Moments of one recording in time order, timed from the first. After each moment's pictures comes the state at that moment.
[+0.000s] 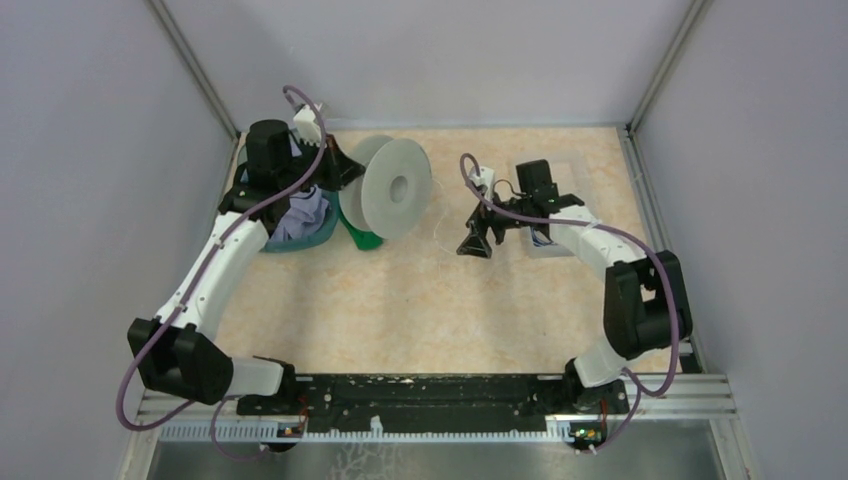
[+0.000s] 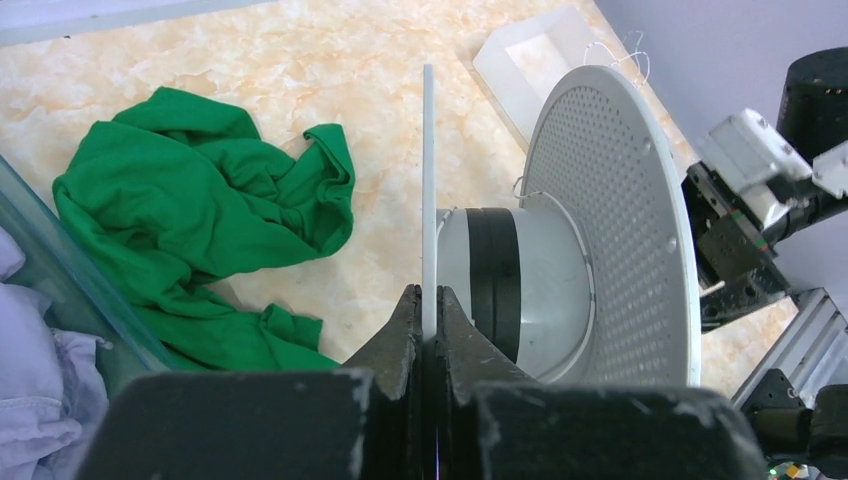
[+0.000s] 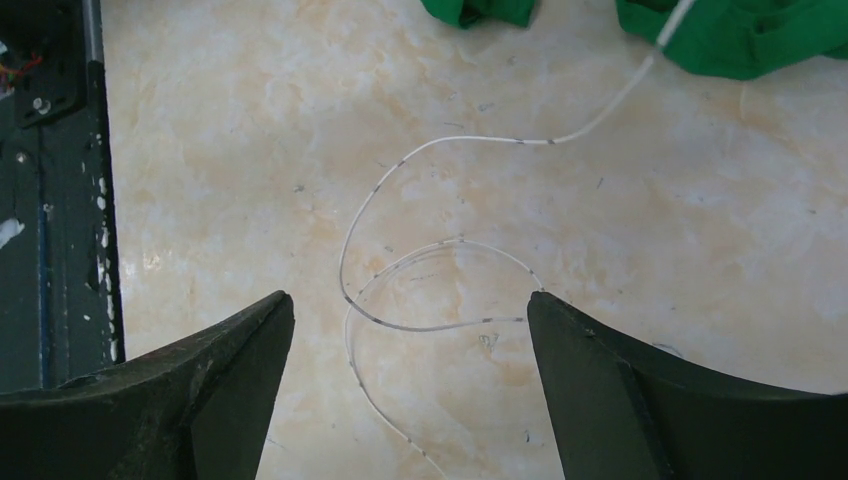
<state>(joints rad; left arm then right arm) -0.24 1.34 1.28 -0.27 0.45 -0.23 0.29 1.56 1.06 -0.34 -0.93 -0.47</state>
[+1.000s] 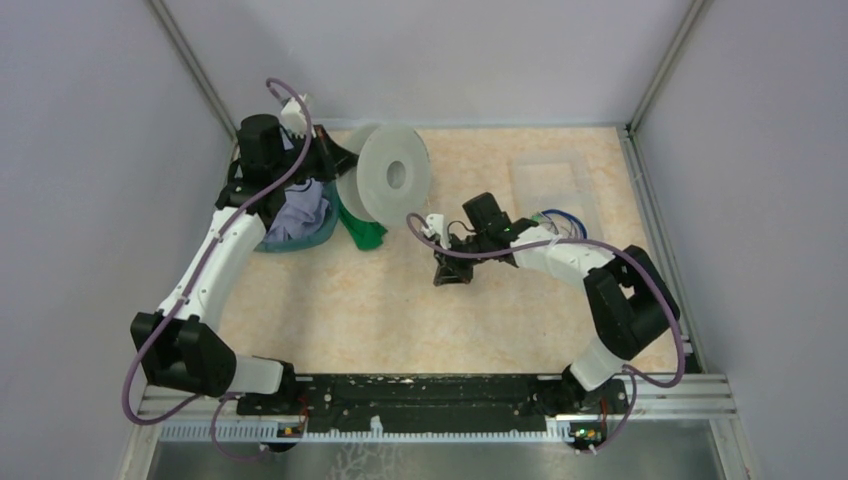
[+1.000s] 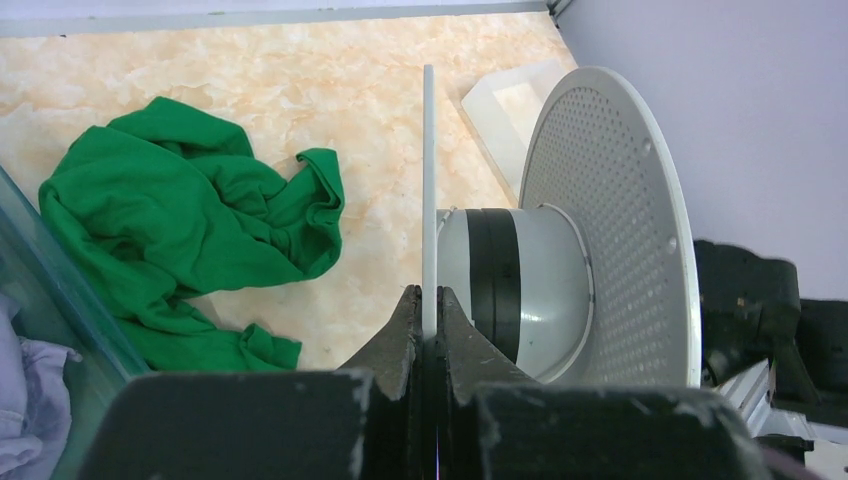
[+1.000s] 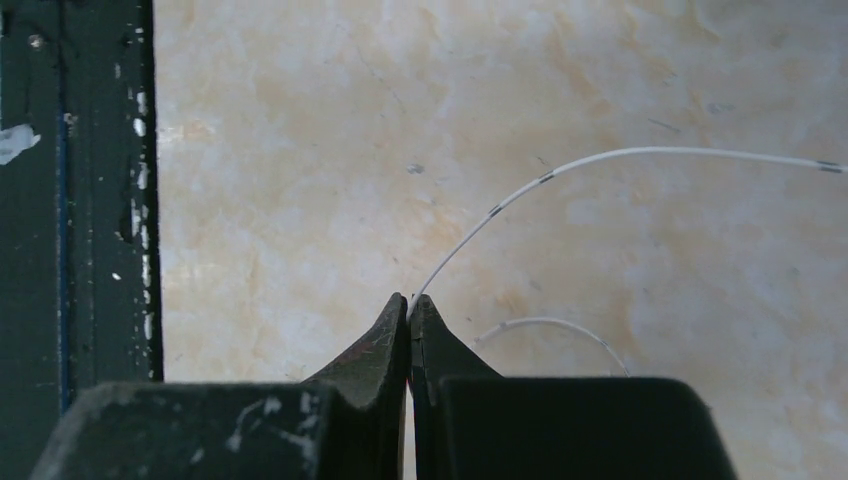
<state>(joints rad) -0.19 1.37 1.29 -0.20 0.49 -0.36 0.57 1.59 0.97 -0.32 -0.78 -0.54</state>
